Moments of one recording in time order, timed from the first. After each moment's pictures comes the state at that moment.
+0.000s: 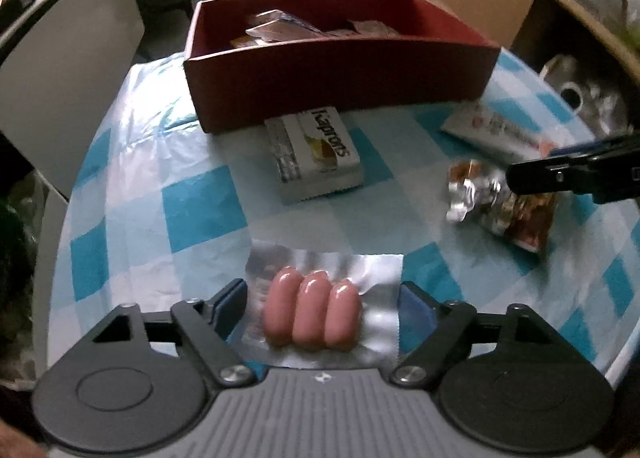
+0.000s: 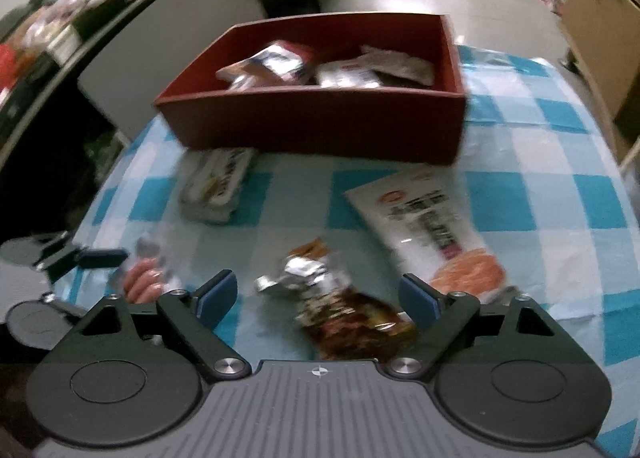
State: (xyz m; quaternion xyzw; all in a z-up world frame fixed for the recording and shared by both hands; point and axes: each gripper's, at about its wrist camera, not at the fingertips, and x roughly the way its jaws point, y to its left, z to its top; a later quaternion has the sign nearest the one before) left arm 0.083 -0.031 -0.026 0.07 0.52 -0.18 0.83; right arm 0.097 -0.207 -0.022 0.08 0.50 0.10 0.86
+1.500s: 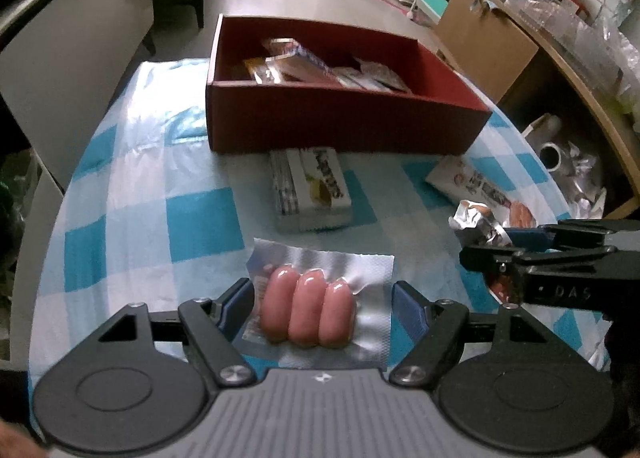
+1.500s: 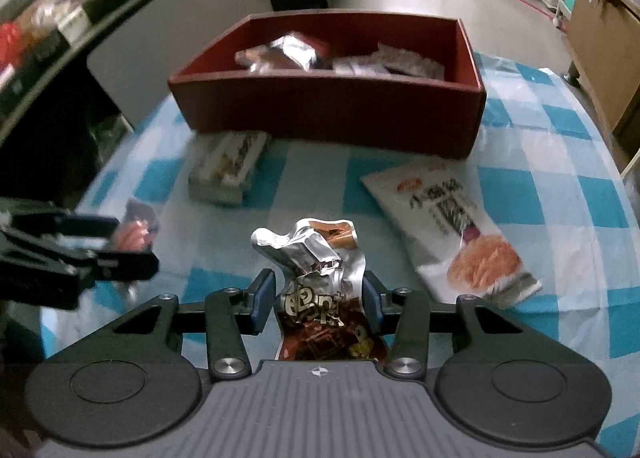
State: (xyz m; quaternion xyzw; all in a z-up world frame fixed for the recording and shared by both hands) left arm 0.090 -0.013 -0.003 -0.01 0.51 -0.19 0.84; right arm 0.086 -0.185 -0.026 0.05 0.49 0.11 0.87
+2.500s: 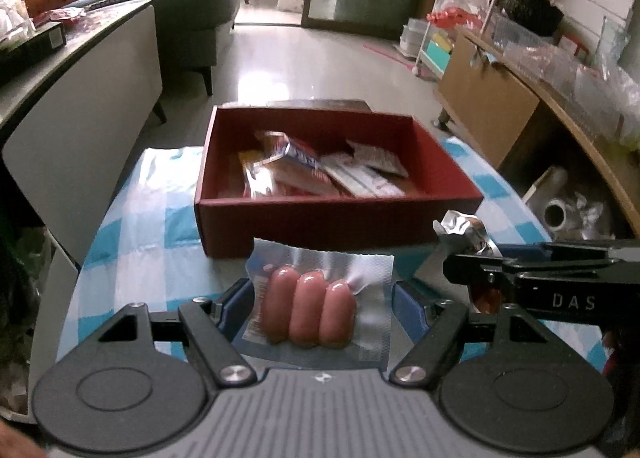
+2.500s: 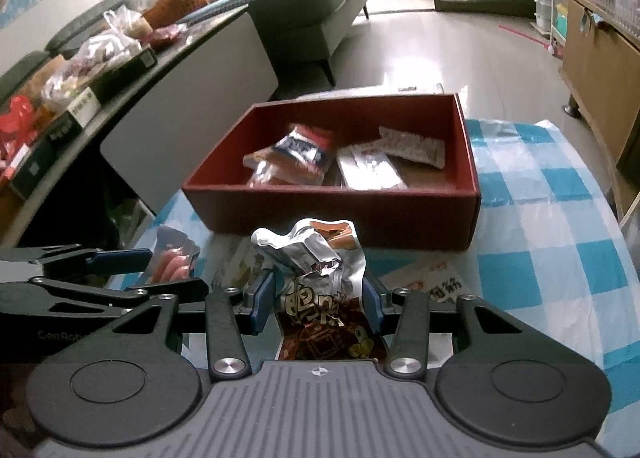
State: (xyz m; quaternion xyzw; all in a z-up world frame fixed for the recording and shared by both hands) left arm 0.113 -0.041 0.038 -0.01 0.43 -0.17 0.89; right arm 0.111 -0.196 0.013 0.10 0.42 0.12 0.90
